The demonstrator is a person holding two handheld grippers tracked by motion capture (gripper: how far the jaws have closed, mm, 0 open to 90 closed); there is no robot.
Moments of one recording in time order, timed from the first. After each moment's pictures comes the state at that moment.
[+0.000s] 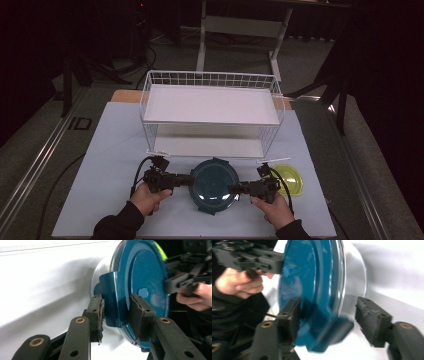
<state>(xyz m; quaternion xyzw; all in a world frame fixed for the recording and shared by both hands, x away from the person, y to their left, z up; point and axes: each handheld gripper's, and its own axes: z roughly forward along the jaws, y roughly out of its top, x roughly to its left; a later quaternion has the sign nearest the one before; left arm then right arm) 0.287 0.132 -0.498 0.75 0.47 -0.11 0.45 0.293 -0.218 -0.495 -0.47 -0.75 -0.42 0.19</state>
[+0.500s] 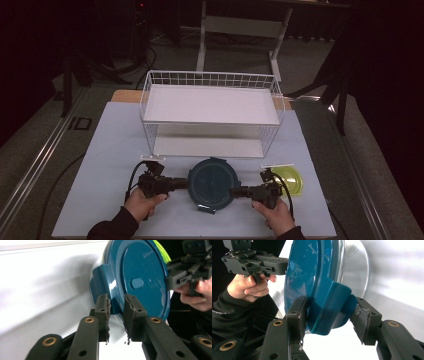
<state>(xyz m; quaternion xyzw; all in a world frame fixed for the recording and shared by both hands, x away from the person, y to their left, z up) 0.272 0.140 -0.497 0.75 0.46 -0.11 0.46 0.282 -0.223 -0.502 -0.48 -0.73 -0.44 0.20</state>
